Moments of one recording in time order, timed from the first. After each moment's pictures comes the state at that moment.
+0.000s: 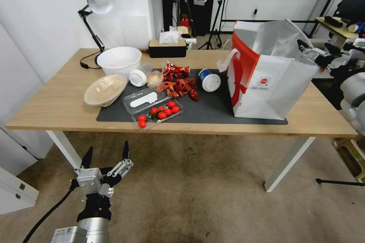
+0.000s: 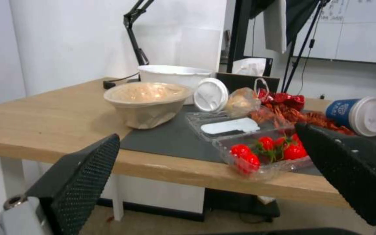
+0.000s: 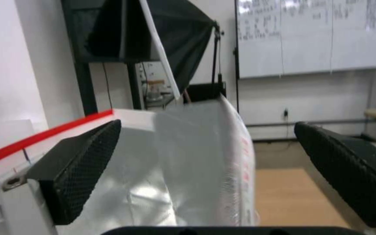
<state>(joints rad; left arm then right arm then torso) 1.98 -1.39 -0.43 -2.41 -0.16 -0.20 -0.28 -1.06 0.35 0.57 1.91 1.30 0.03 0.20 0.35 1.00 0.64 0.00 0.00</state>
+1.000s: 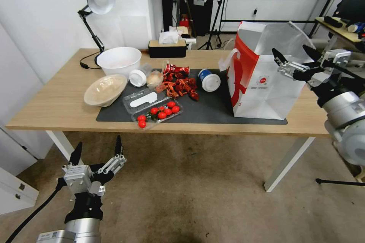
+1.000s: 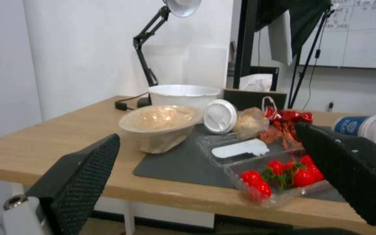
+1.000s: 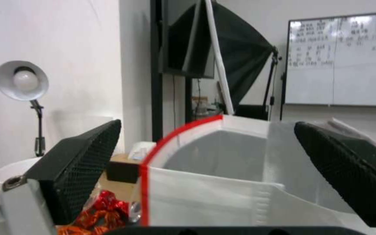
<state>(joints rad) 2.02 -1.41 -0.47 -2.49 -0.14 -0.18 -0.27 -1.30 0.44 0.67 2.24 1.09 0.08 0.27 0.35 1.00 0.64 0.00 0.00</state>
